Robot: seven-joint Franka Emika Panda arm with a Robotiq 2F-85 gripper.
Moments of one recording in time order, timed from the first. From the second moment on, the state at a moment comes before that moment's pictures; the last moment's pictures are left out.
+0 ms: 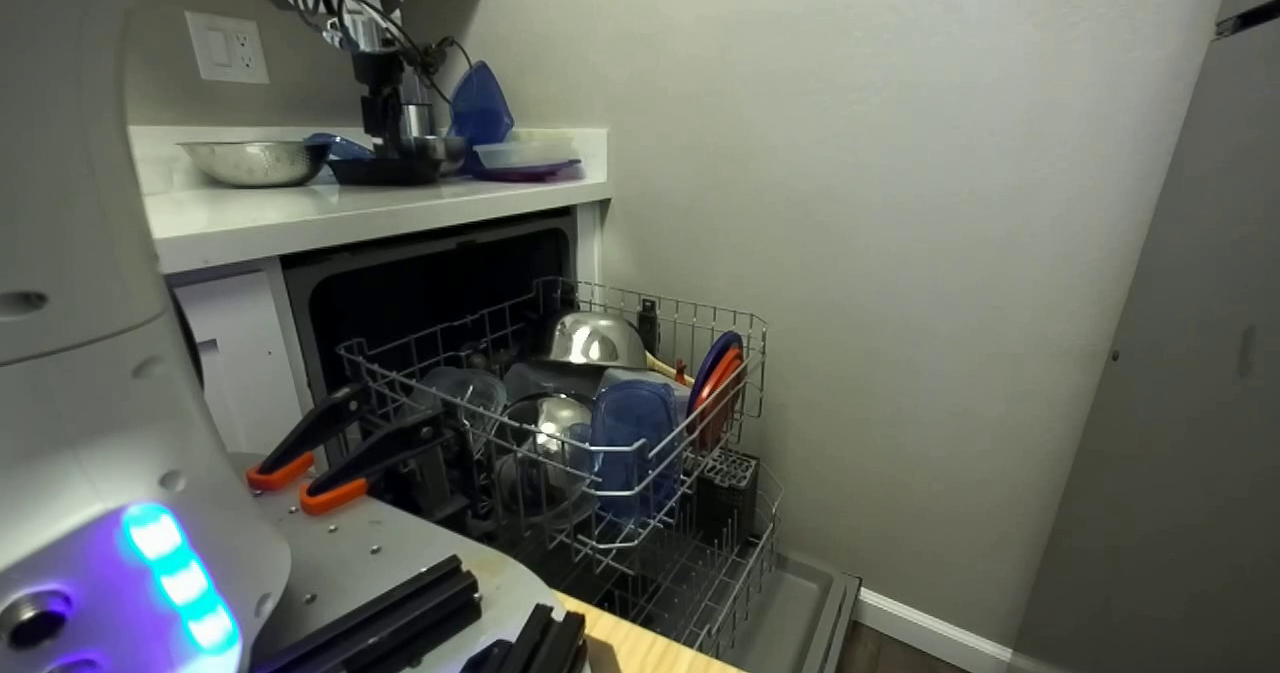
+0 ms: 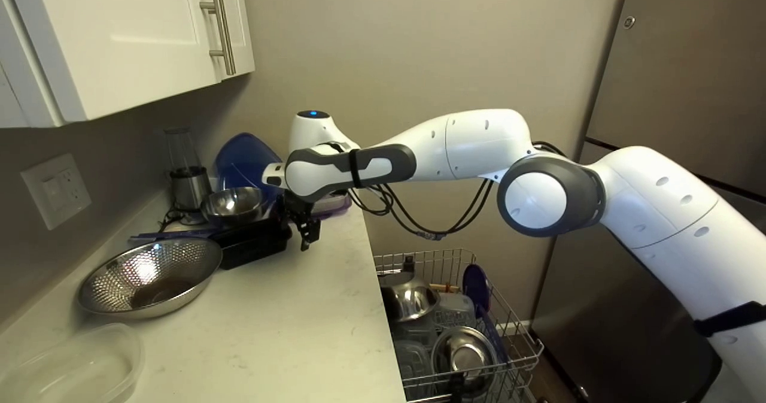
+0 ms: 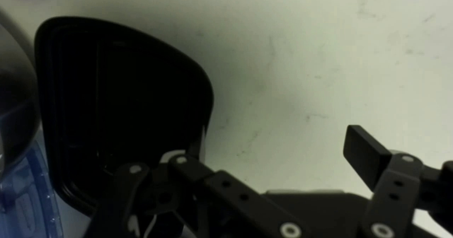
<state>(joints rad) 0.55 0.95 0.29 -0.92 -0.21 2.13 -1.40</state>
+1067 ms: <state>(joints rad) 0.65 1.11 0.19 -0.75 -0.21 2.22 -1.35</state>
